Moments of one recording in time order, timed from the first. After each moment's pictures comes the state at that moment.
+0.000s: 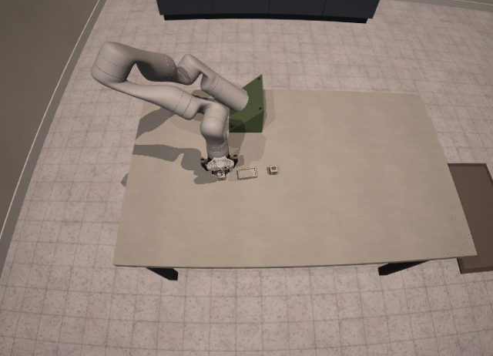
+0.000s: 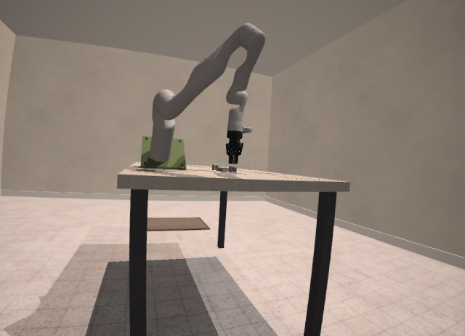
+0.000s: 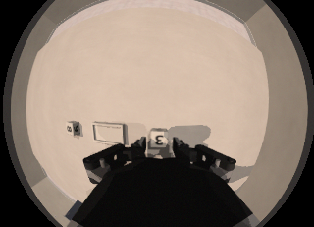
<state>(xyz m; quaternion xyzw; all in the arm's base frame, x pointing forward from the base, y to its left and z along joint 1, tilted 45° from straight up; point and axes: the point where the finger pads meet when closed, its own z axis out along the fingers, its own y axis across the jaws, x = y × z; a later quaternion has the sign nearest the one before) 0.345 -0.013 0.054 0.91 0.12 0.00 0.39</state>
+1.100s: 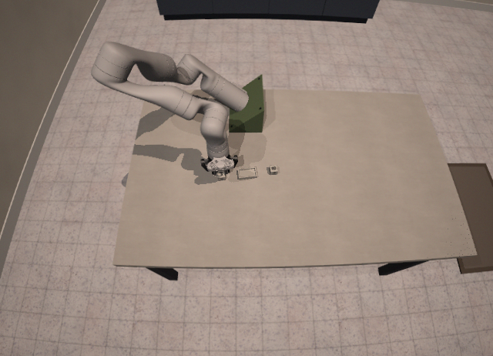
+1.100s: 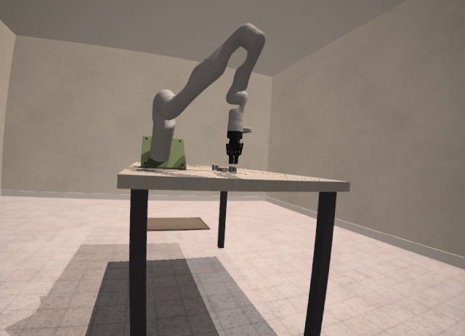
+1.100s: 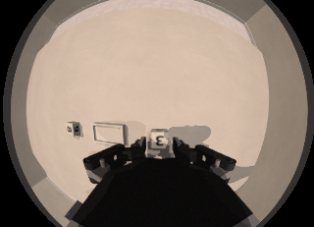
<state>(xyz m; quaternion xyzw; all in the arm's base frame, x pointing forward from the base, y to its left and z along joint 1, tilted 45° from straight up) 0.346 -0.013 0.053 0.91 0.12 0.00 0.39</state>
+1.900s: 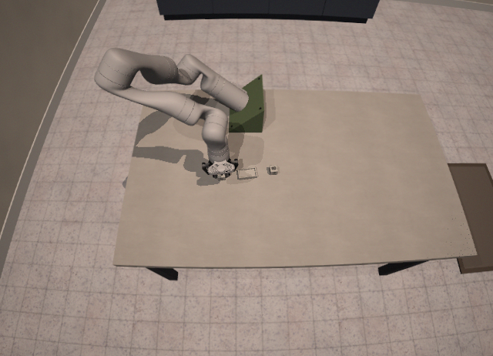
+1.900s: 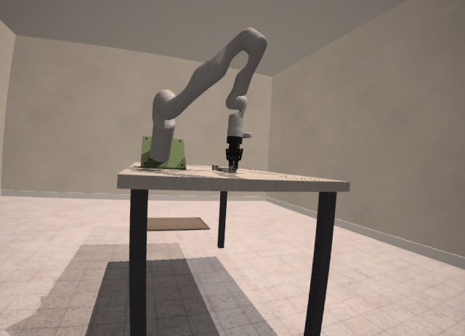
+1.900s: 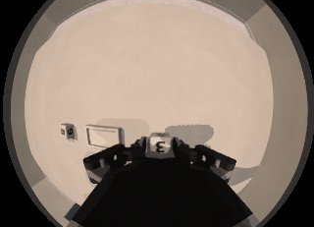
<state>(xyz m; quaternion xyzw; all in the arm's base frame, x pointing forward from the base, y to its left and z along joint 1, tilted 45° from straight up) 0.350 -0.030 0.035 0.91 0.12 0.00 0.38</state>
